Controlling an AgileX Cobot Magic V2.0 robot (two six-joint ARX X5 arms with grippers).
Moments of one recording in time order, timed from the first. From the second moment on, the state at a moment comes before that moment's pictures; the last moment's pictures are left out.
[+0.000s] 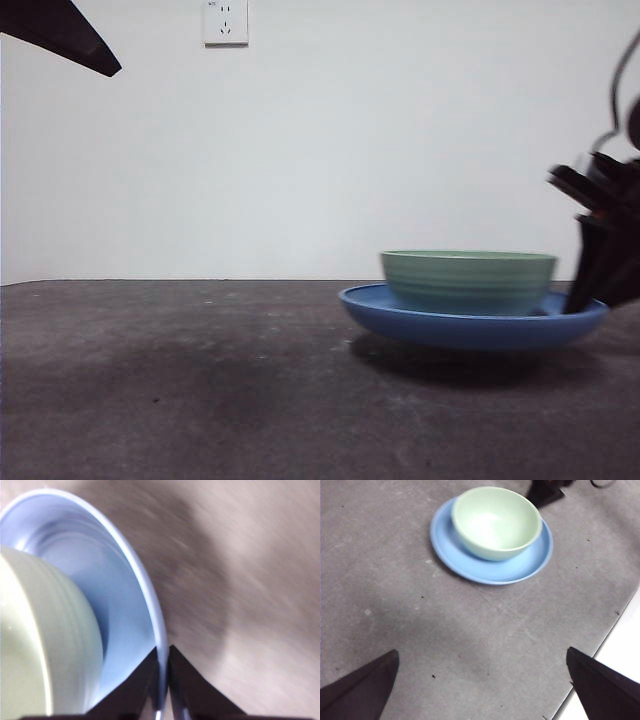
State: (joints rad) left arm -0.73 0.91 0.95 -0.72 0.15 0.00; right arm 0.00 1.66 0.99 -0.55 -0.60 0.19
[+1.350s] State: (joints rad) left arm -0.73 0.91 0.95 -0.72 0.15 0.00; right arm 0.37 1.76 1.10 -0.49 -0.42 0.38
